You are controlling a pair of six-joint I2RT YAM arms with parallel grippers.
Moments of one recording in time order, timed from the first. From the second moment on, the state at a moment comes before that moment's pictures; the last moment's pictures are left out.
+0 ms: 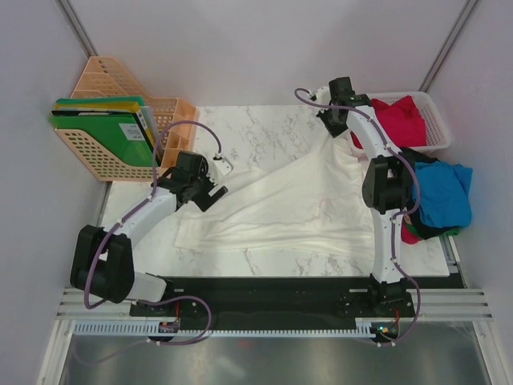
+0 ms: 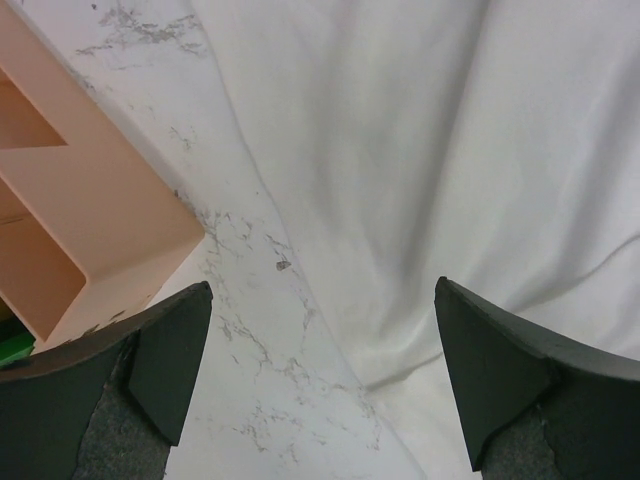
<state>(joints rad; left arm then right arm) -0.32 1.39 0.89 -0.36 0.01 0.63 0.17 2.32 2.23 -0.88 0.05 -0.44</state>
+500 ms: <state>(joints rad) -0.36 1.45 0.89 -0.36 -0.01 0.62 0.16 2.32 2.14 -0.84 0.09 -0.44</state>
